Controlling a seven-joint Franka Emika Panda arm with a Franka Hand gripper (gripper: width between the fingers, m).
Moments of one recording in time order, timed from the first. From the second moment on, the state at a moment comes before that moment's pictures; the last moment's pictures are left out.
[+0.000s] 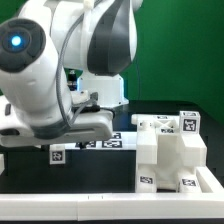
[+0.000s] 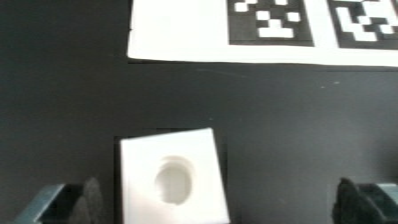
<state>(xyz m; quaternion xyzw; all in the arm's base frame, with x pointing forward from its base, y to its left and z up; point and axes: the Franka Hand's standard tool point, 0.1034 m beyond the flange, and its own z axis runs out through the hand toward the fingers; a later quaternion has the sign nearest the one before) 0.447 -0.098 0.024 -0.93 0.01 0.38 0.06</state>
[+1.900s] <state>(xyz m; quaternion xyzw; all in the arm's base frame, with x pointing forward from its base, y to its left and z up) 0.456 -0.108 0.044 -0.96 0.03 0.26 0.05</state>
